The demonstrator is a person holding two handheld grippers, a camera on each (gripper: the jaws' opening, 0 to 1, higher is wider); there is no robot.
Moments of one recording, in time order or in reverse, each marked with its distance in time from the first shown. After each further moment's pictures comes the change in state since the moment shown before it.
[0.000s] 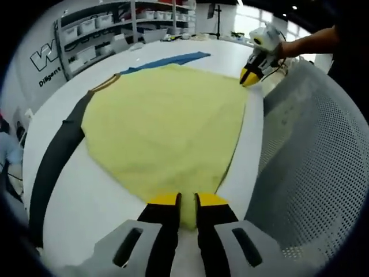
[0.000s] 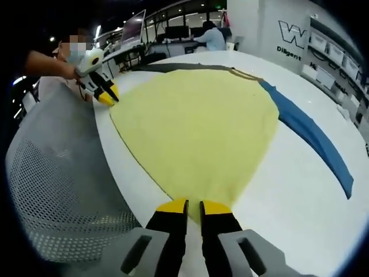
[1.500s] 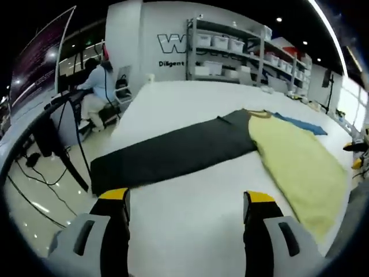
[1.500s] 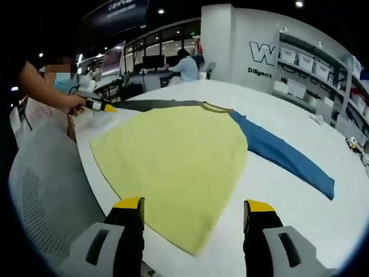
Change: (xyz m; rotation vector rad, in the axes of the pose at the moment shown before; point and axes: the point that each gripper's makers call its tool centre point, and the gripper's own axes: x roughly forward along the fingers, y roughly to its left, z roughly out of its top) left arm -0.082 0.222 -0.053 -0.607 -0.299 0.656; right arm -0.022 -0.023 0.051 0.092 -0.236 -0.170
